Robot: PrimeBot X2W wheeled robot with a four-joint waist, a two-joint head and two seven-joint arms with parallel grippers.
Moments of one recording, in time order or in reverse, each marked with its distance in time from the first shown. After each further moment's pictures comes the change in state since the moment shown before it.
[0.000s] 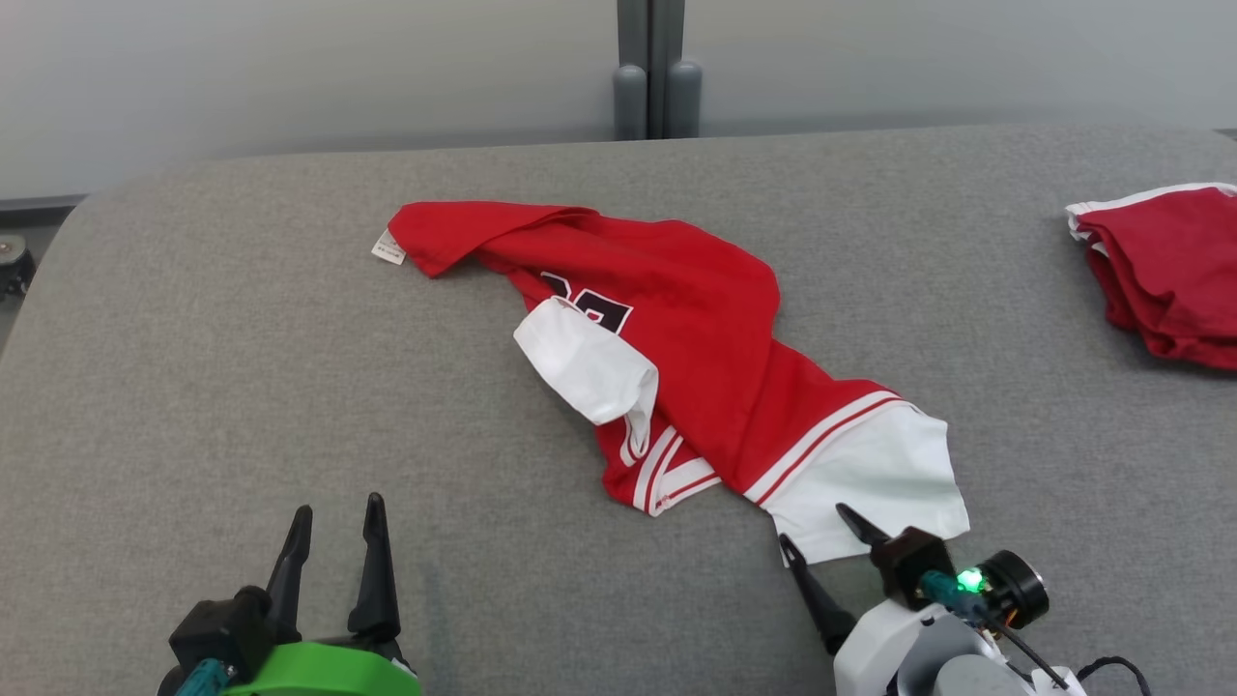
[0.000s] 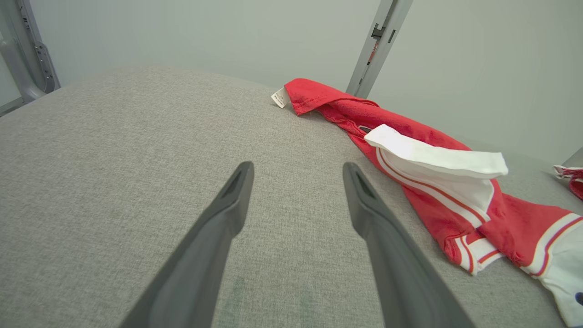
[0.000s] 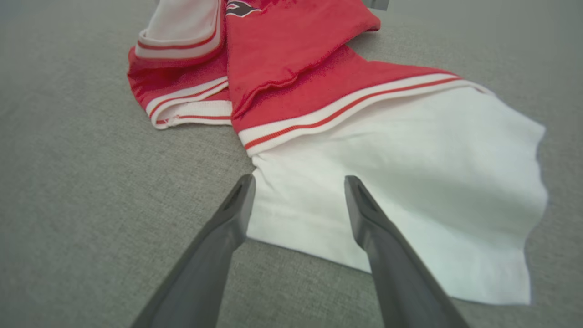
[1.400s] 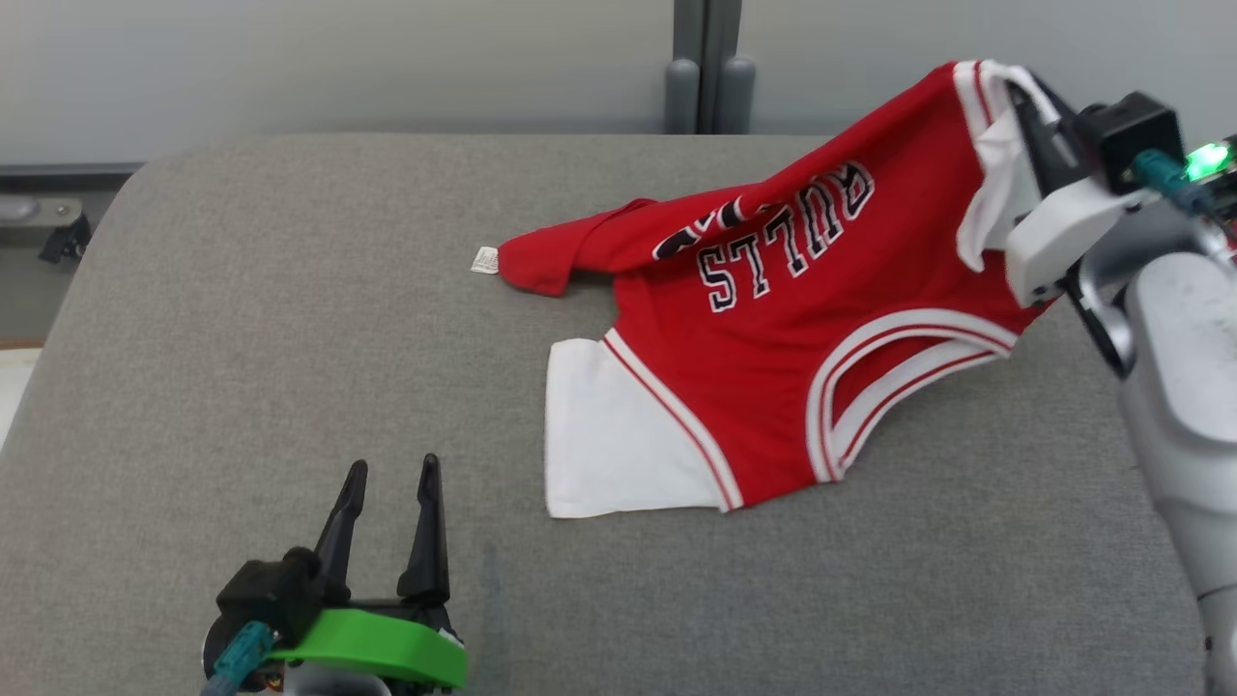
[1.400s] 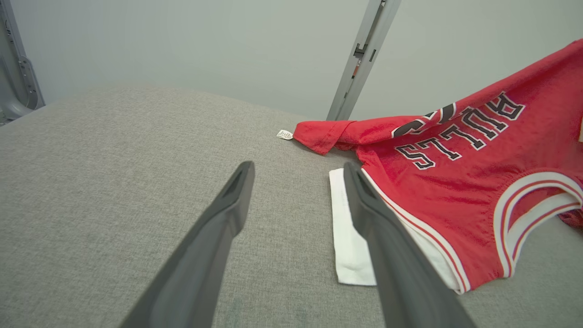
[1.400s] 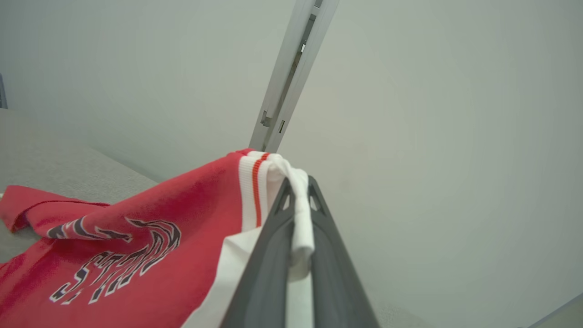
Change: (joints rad) left arm -0.044 0.000 -0.099 -0.034 -0.018 0.009 0.000; right arm -0.548 -0.203 -0.140 -0.059 -0.085 0.000 0.148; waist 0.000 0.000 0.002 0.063
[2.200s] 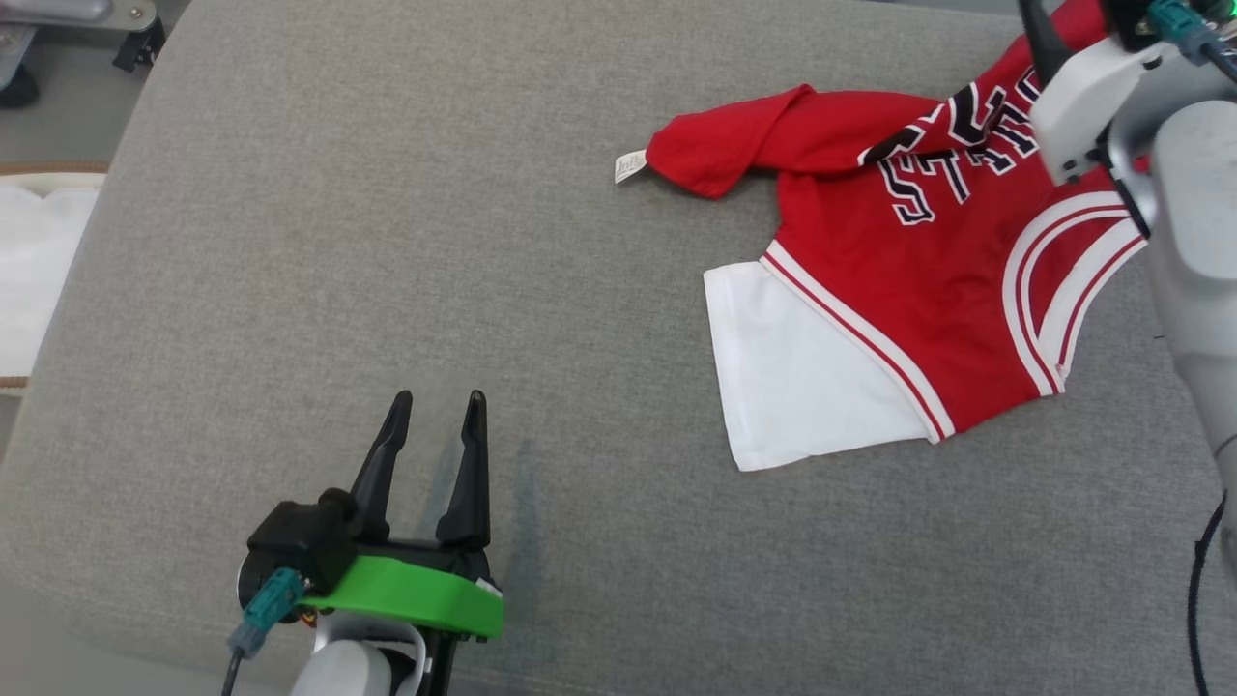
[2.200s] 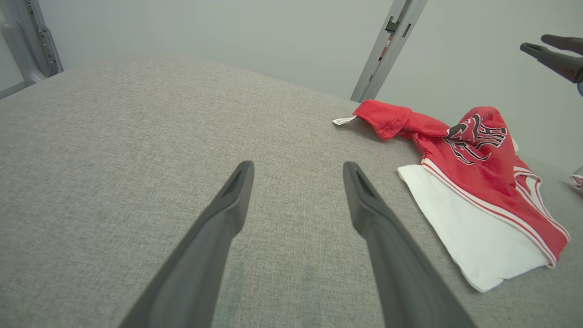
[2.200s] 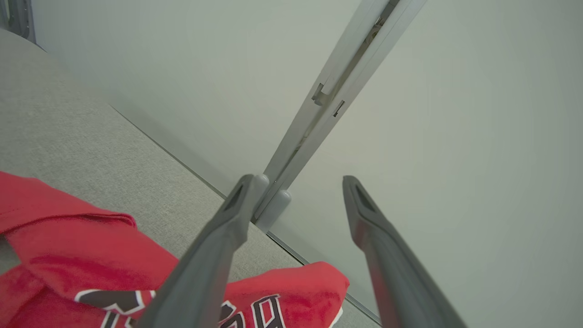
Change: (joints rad) left arm -0.099 0.000 -0.097 -0.039 -0.032 0.011 0.000; right arm -0.394 -0.035 0.083 0.457 -0.155 0.000 -0.142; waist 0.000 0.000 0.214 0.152
